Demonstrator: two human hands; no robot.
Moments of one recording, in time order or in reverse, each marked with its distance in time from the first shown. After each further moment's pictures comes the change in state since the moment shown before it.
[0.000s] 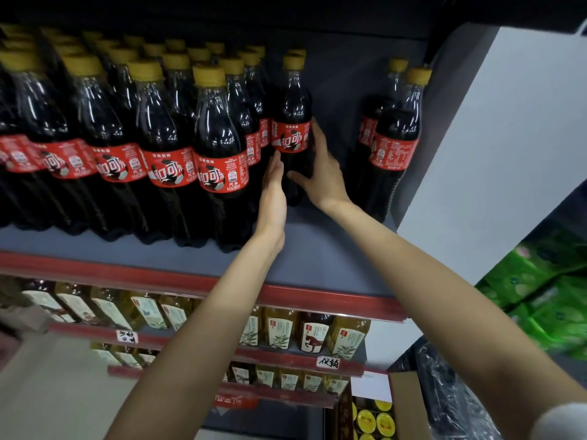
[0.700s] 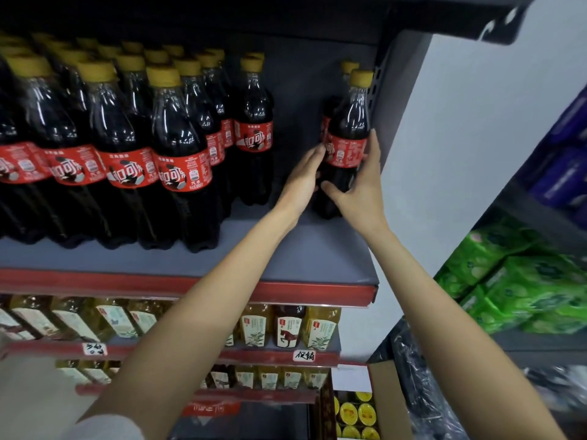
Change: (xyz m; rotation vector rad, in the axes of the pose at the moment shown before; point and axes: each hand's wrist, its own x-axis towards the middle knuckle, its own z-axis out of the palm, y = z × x) left_hand -0.002 0.004 0.072 0.226 -0.378 -0.005; right_hand -0.063 0.025 -0.083 0.018 0.280 0.089
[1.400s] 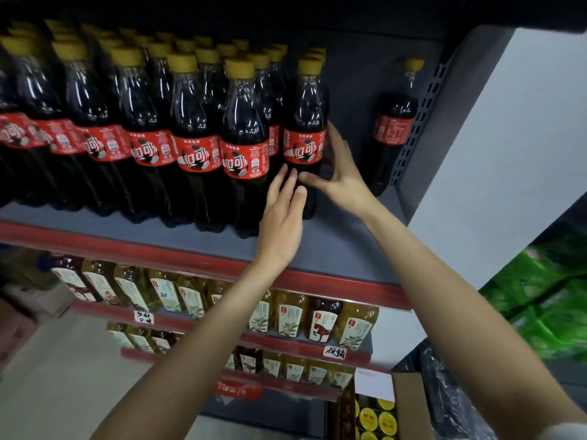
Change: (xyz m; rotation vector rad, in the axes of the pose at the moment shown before) left_hand -0.084 -0.027 -0.073 0.325 0.324 0.171; right_hand 0.016 -0.037 0.074 0.181 -0.428 -0.163
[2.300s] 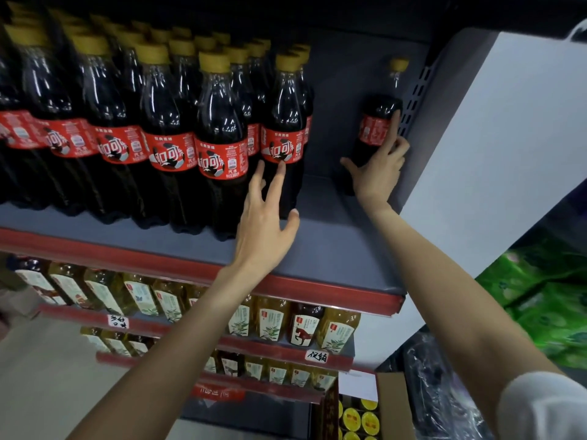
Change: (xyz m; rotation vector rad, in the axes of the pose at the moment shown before) left_hand 0.003 -0.012 0.004 0.482 0.039 0.221; right_hand 0.021 0.059 -0.046 -0.620 0.634 0.297
